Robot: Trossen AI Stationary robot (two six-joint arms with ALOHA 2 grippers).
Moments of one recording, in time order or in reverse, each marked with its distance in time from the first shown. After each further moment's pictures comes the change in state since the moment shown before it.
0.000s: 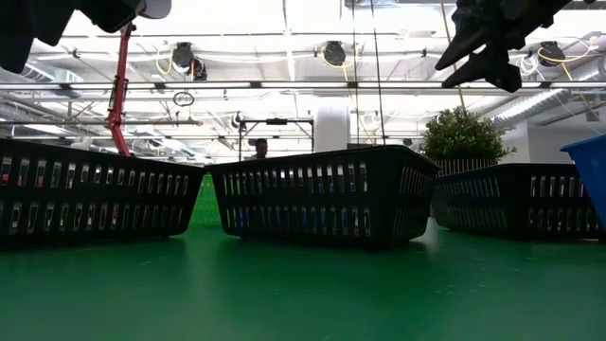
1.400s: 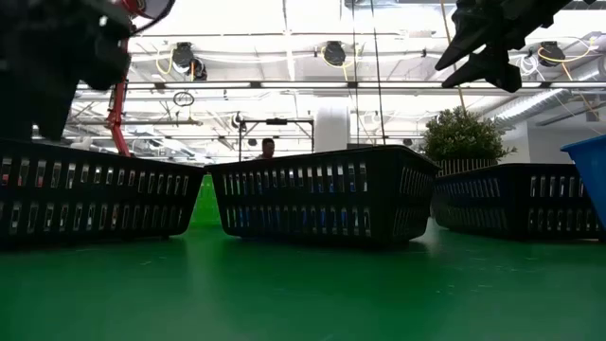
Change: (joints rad) left arm -0.017 -0.024 -0.308 0.289 -0.107 -0.031; right arm 0.000 0.000 0.000 0.001 0.002 0.003
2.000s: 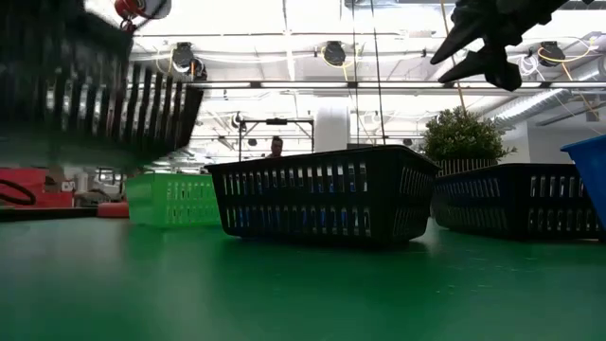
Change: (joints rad) left arm 0.003 -0.120 -0.048 0.154 0.108 0.259; right arm 0.000 0.000 0.000 0.038 -0.001 0.112
